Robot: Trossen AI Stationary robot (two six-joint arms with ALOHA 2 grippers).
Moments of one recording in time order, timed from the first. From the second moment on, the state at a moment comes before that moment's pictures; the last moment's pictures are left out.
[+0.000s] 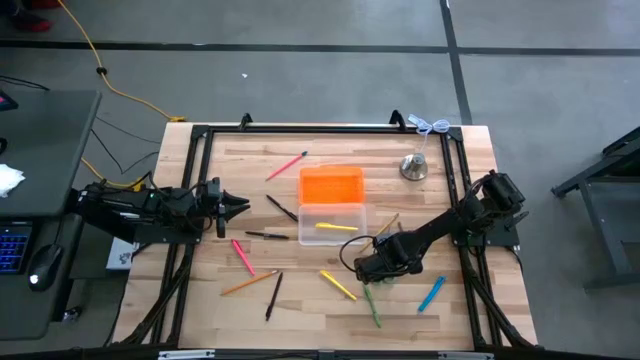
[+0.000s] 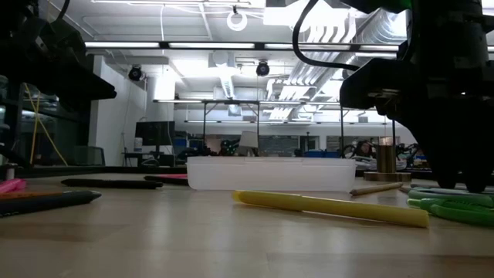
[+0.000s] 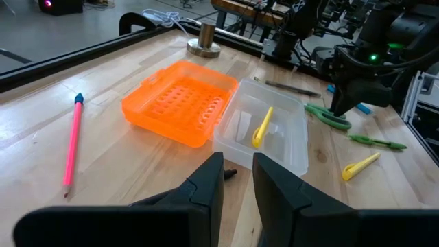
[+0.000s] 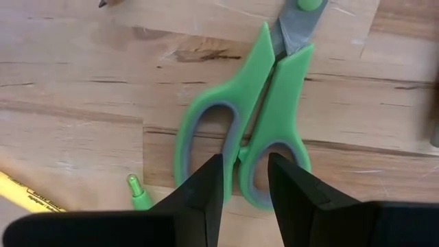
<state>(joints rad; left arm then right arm) -0.18 0.01 0.12 -0.35 -0.40 -0.35 0.43 1.79 1.10 -0.78 -0.05 1.90</state>
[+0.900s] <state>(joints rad) -0.18 0.01 0.12 -0.36 -0.42 -0.35 0.43 1.79 0.99 -0.64 -0.07 1.91</state>
